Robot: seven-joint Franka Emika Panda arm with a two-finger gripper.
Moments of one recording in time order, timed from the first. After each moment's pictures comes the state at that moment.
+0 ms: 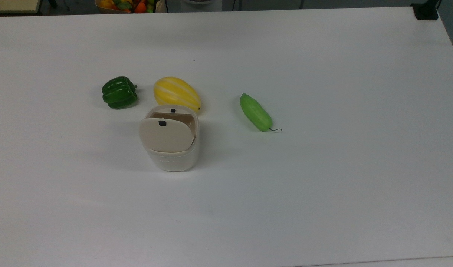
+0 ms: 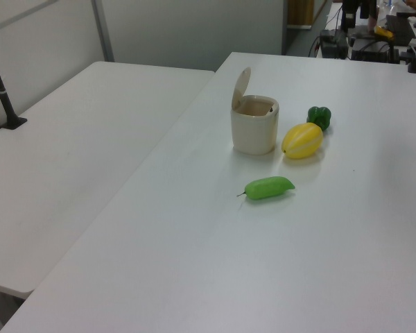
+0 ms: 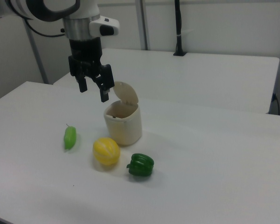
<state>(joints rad) -0.09 -0.01 -0.11 -1.52 0.01 1.44 -0.03</state>
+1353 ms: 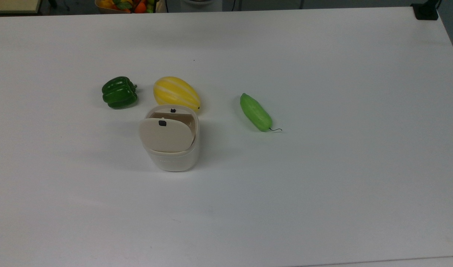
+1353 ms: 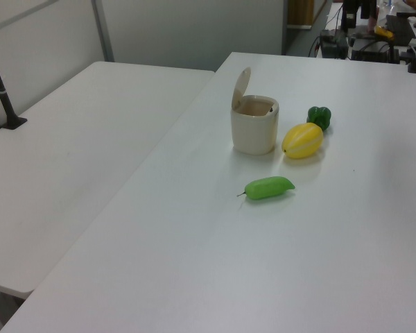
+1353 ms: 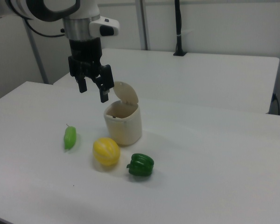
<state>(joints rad) -0.09 -0.01 -0.11 -1.52 0.01 1.44 -0.03</state>
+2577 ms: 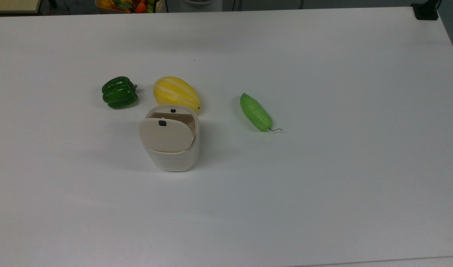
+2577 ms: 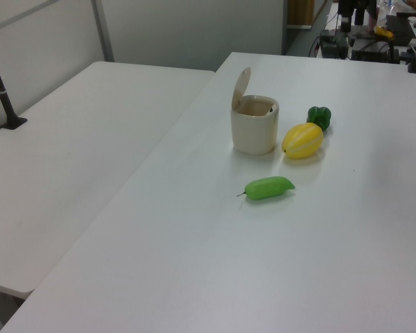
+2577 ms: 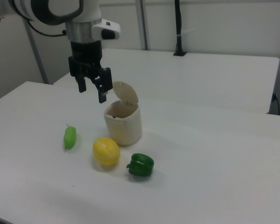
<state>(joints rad) -0.09 0.01 -0.11 -1.52 0.07 1.45 -0.03</state>
